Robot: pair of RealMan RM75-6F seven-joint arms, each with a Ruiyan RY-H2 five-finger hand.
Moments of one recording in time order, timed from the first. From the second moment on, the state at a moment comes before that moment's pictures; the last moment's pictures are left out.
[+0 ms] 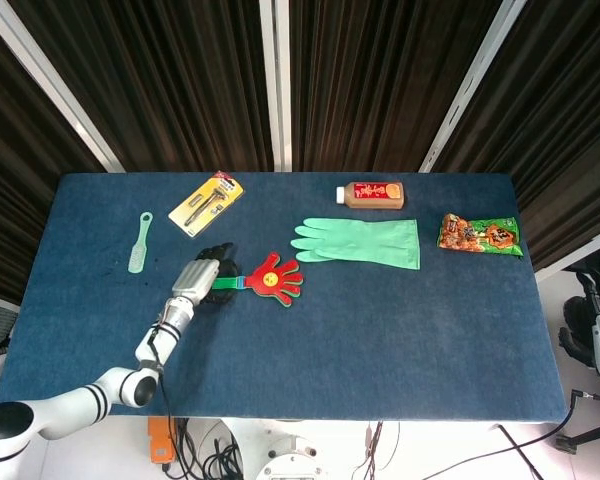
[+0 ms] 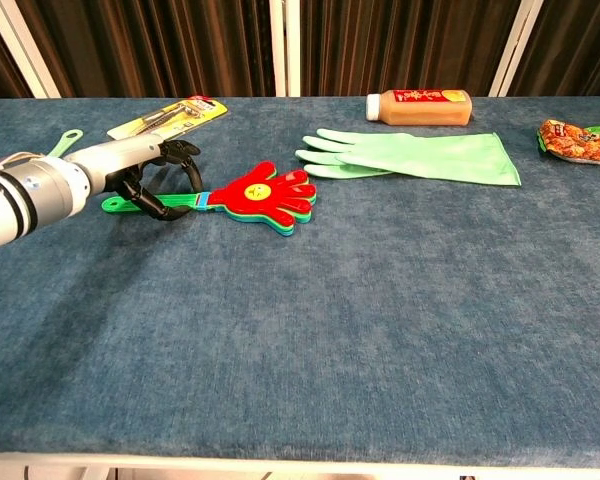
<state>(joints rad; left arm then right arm) -0.75 -1.74 -0.24 -1.10 1.13 0.77 -0.08 0.07 -1.12 0.12 -1.46 -1.38 1.42 0.09</state>
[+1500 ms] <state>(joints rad) -0.71 -1.72 -0.19 -1.05 1.26 0.89 -0.17 0.07 -1.12 0.11 -1.46 -1.38 1.42 0.08</state>
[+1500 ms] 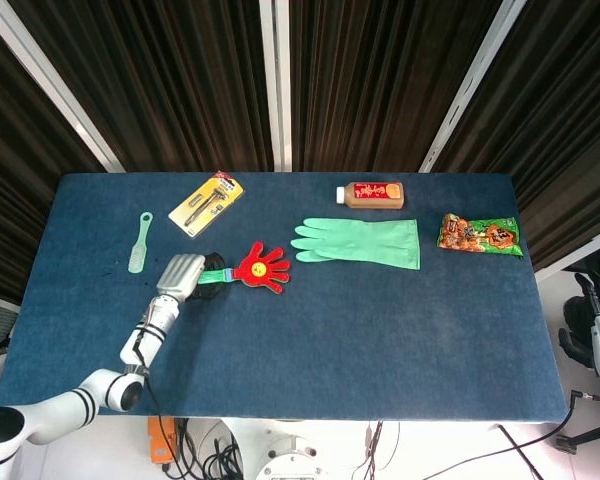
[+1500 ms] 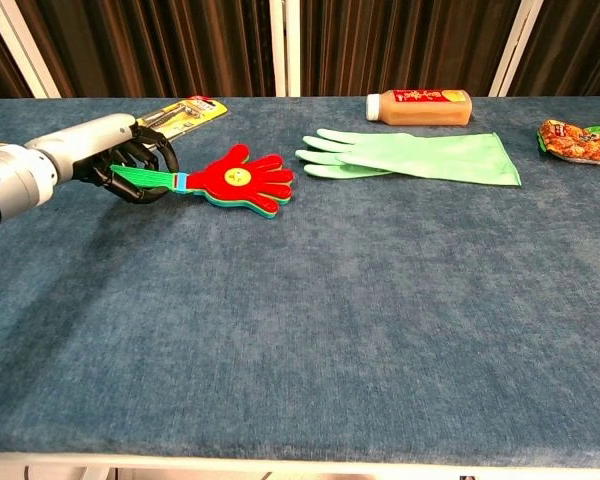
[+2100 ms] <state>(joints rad) -0.72 -1.73 -0.19 -1.04 1.27 0.87 -0.24 0.07 -1.12 0.12 -1.47 -1.37 1.42 0.08</state>
